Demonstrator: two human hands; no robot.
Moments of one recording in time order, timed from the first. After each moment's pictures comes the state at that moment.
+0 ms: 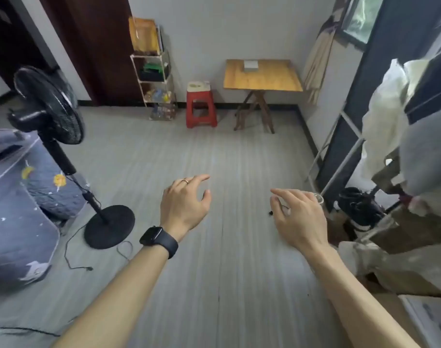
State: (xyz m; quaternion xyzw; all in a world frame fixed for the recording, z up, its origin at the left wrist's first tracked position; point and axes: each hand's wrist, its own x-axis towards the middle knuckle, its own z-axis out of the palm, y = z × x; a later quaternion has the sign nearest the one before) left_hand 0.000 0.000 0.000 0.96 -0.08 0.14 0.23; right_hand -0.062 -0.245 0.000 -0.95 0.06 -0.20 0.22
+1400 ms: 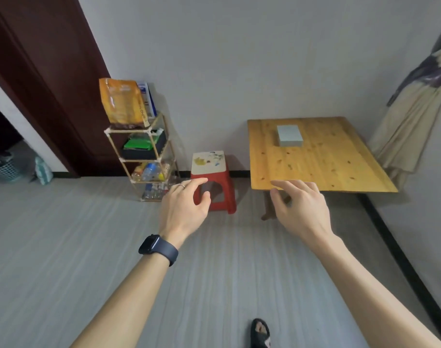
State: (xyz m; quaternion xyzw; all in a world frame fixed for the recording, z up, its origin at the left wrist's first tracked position) left_hand 1.155 0.003 0.017 0.95 -0.07 0.18 0.26; right_hand 1.116 -0.250 0.014 -0.94 0.04 -0.22 0.28
